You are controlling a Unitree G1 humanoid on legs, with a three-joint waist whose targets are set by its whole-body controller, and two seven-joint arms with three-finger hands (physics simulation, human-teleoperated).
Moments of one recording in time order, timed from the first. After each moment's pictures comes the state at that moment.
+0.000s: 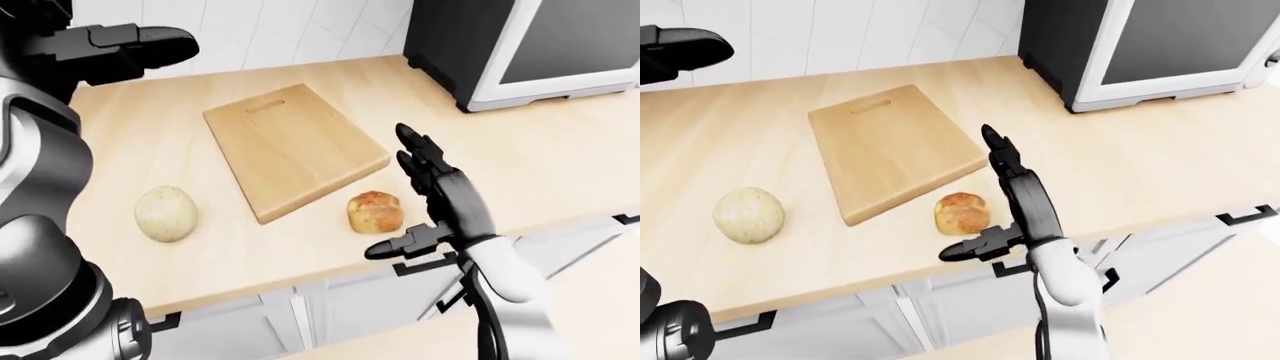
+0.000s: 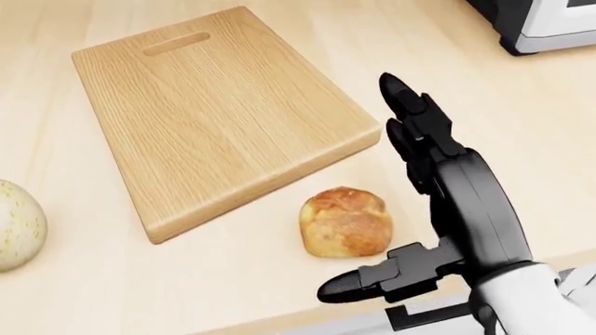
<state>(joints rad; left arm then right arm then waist) -0.86 0.58 0.32 -0.52 -0.54 0.90 0.41 -0.21 -0.06 0.04 -0.76 -0.31 0.80 0.35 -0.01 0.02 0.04</state>
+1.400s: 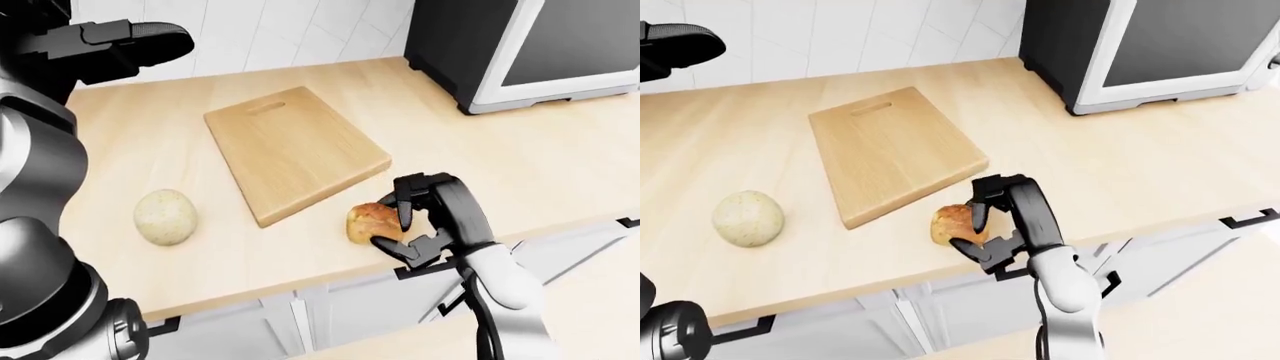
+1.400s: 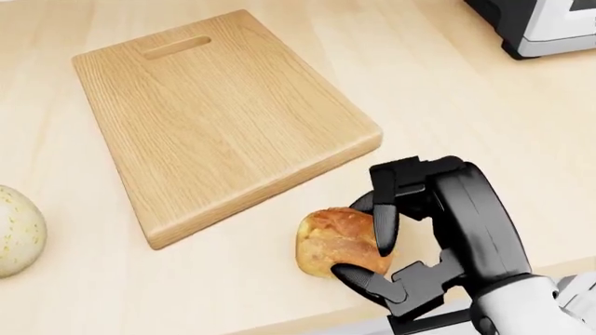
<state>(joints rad) -0.86 0.59 0.34 -0.52 -0.61 0.90 0.44 -0.15 -0.05 0.03 -0.74 -0.33 0.73 0.37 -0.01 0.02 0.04</state>
